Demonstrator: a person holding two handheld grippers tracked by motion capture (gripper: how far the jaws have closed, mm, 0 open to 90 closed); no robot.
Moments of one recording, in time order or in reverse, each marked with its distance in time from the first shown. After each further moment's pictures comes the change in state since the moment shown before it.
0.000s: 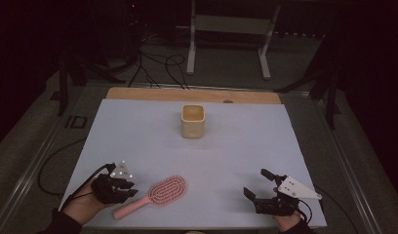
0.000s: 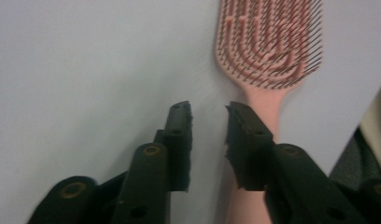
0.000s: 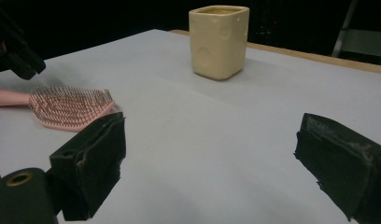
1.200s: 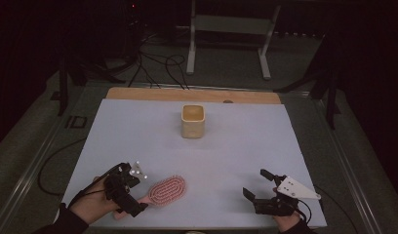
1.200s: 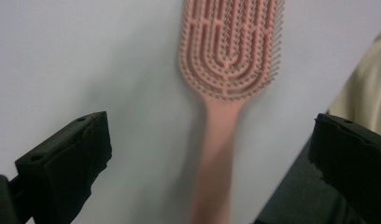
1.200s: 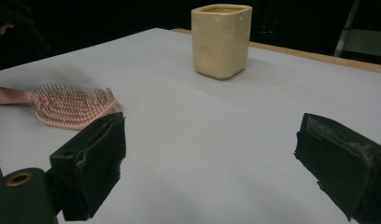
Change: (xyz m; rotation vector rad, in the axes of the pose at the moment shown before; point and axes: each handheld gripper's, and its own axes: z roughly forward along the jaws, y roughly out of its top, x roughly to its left) left arm -0.023 0.035 0.003 0.165 -0.017 0.034; right arm 0.001 0.000 0.001 0.002 0.002 -0.007
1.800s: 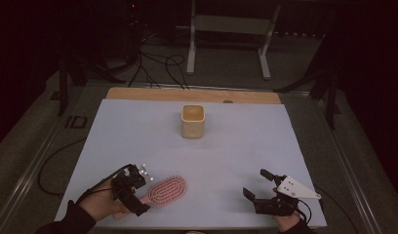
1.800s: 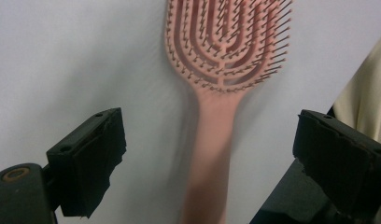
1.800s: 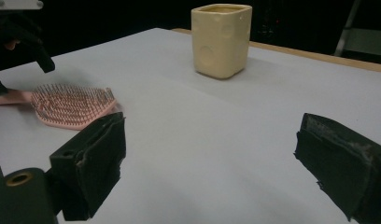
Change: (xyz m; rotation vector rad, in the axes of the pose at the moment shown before) left arm 0.002 0.007 0.020 0.103 -0.050 -0.004; right arm -0.001 -0.001 0.000 0.000 0.004 0.005
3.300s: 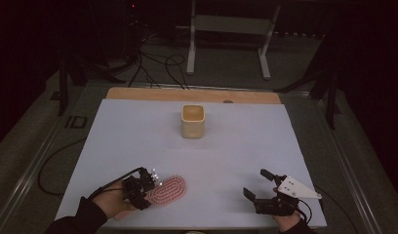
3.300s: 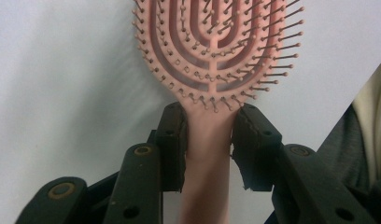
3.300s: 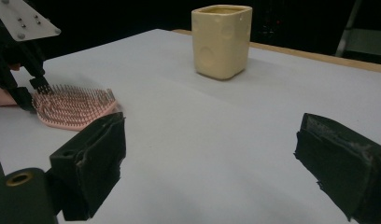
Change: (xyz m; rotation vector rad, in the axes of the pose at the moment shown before) left arm -0.005 0.016 0.023 0.128 -0.013 0.060; right arm -0.001 0.000 -0.001 -0.001 0.004 0.005
